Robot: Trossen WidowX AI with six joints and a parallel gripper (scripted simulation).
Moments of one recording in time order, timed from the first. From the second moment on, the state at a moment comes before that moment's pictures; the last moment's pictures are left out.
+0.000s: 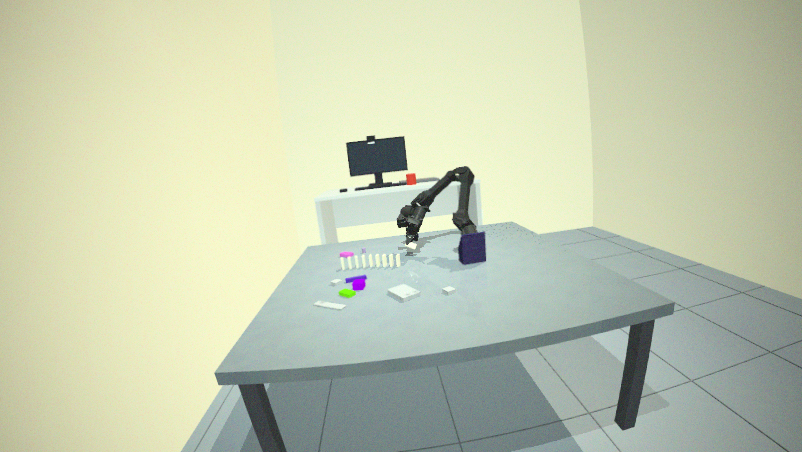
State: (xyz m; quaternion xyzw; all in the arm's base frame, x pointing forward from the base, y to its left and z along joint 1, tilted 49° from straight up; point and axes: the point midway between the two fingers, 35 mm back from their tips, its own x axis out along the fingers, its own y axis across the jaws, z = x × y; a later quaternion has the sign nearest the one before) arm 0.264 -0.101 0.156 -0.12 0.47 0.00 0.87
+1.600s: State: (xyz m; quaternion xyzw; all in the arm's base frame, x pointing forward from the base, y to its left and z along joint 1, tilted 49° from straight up) arm 0.214 -0.115 0.212 -0.40 0.00 0.11 0.91
